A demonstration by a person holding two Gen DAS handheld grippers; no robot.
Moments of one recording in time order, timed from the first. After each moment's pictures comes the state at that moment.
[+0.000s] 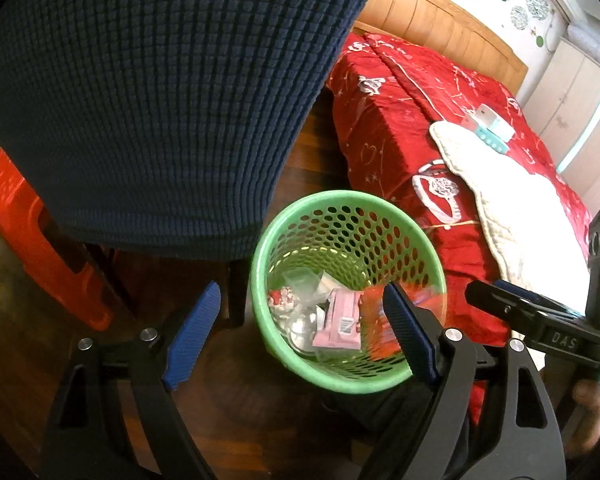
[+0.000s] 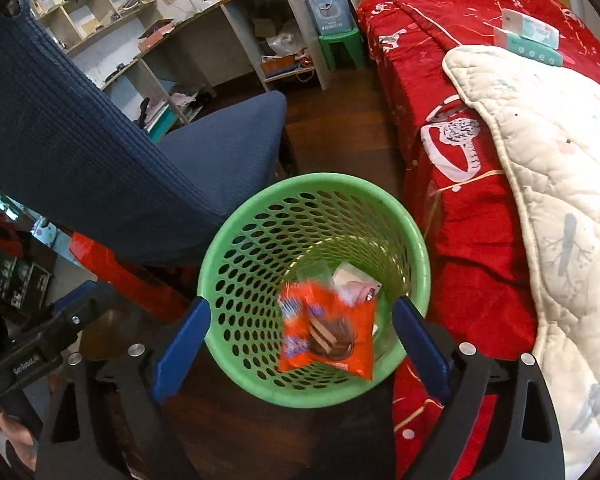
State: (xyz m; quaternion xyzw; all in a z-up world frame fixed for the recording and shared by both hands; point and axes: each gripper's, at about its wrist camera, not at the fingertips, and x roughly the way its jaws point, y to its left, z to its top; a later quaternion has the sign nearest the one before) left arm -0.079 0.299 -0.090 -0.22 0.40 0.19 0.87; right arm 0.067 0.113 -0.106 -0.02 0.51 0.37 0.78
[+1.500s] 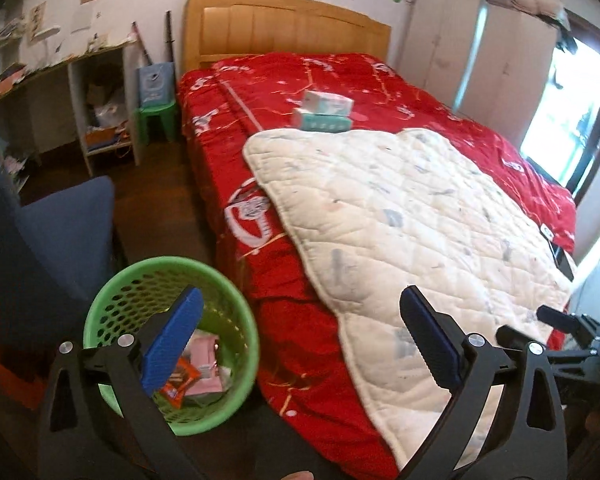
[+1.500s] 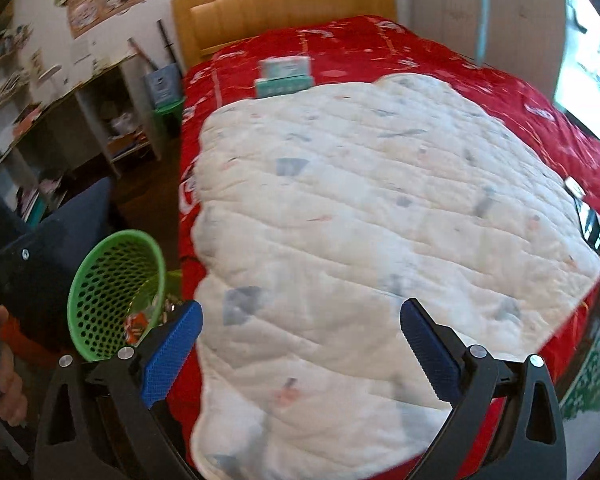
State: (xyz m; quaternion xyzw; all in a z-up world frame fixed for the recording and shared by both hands) left arm 0.009 0.085 -0.011 -0.08 0.36 0.01 0.93; right arm 0.029 -0.150 -0.034 0.00 0.44 0.09 0.89
